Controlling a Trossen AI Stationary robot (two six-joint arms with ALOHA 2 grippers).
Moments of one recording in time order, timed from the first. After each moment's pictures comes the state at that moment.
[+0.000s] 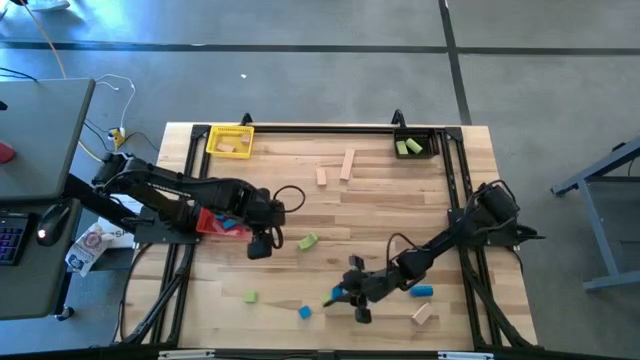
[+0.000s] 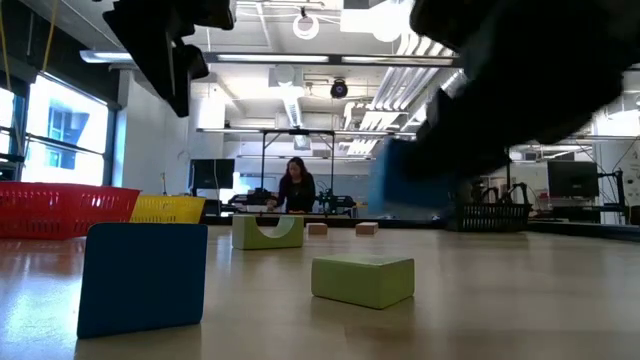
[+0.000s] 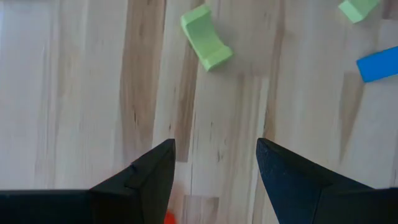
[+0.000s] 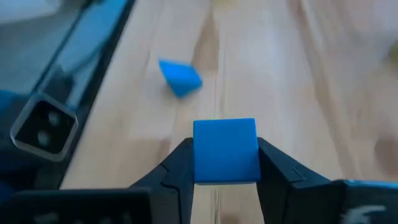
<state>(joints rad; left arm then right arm) -0.07 1.41 1.12 -0.95 -0.04 -0.29 0.56 1.88 0.90 0.37 0.24 0.45</state>
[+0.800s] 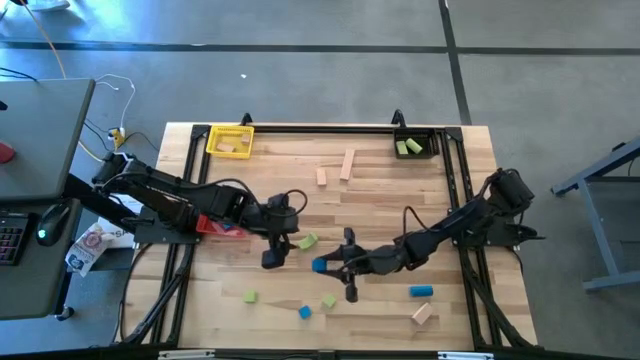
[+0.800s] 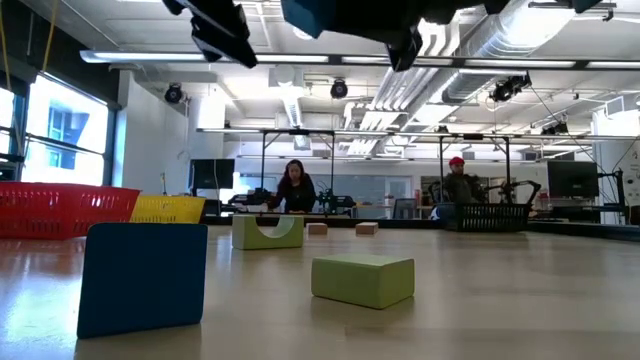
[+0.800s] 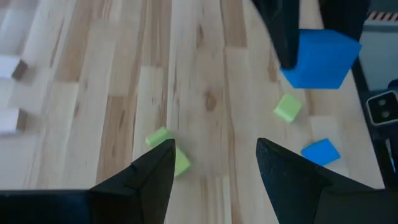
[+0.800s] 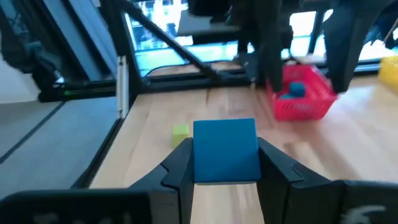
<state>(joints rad) -0.13 1.41 1.12 -0.58 -0.09 -0.23 0.46 1.72 0.90 0.60 0.40 0.18</state>
